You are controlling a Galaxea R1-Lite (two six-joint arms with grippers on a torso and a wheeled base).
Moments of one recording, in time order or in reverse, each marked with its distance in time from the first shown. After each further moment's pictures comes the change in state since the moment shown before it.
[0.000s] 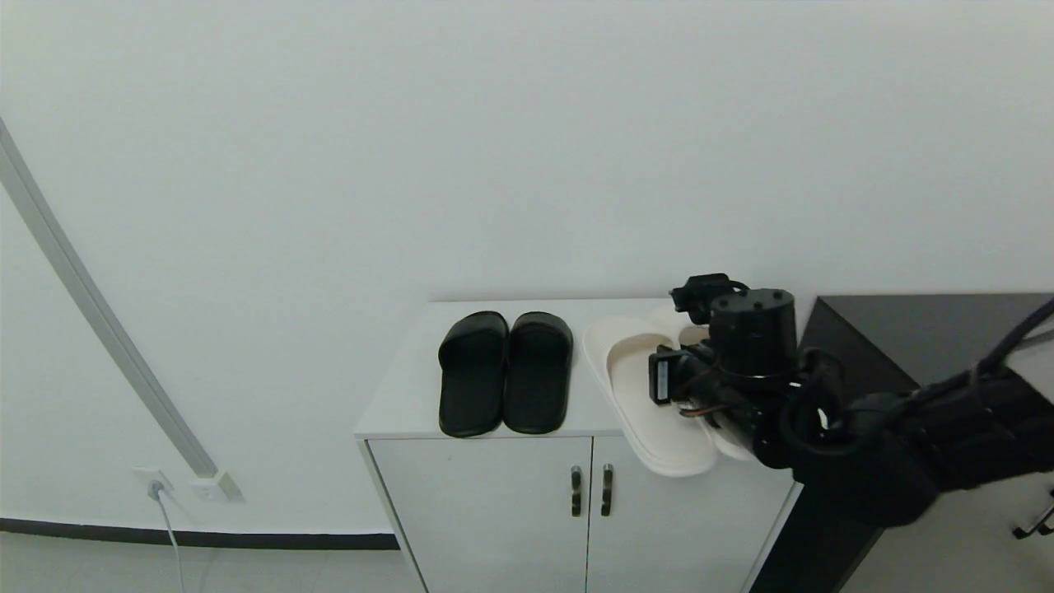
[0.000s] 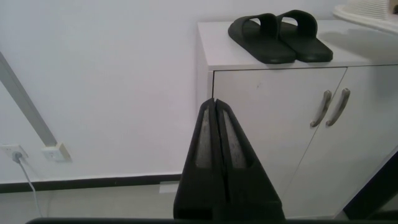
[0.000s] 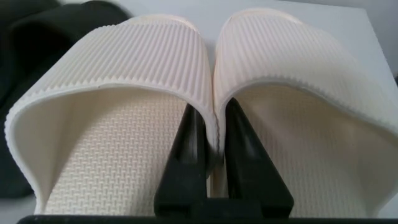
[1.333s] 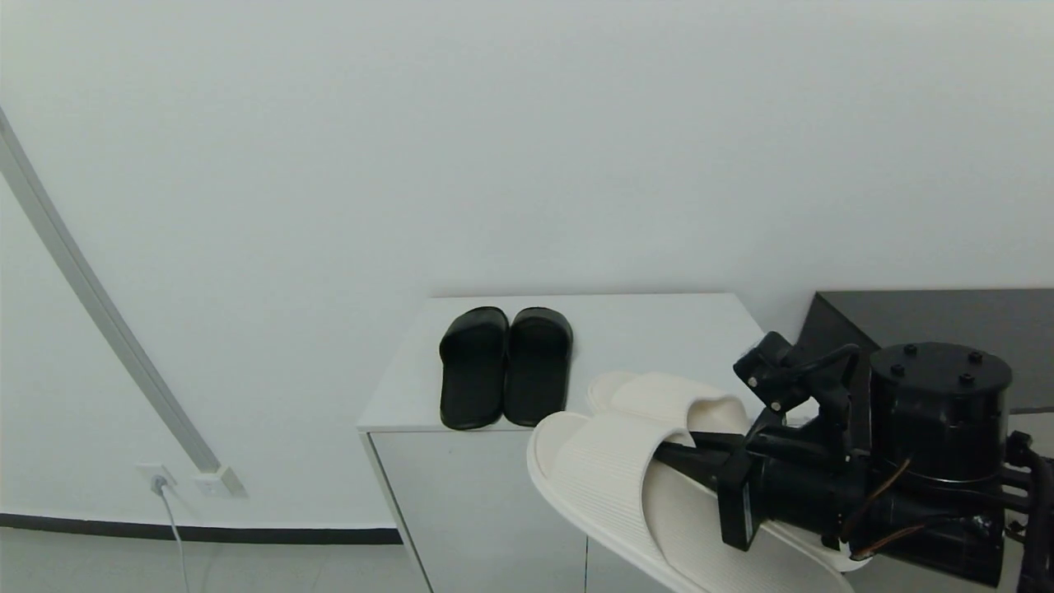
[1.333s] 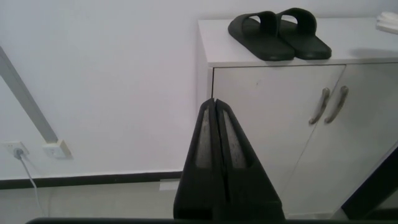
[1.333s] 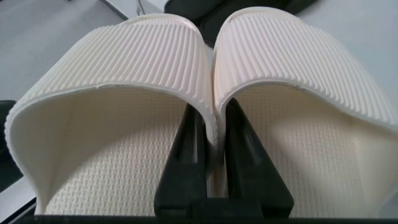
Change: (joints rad) left arm 0.000 0.000 0.000 0.000 0.001 -0.003; right arm 0.067 -0.324 0.391 -0.062 0.581 -0.080
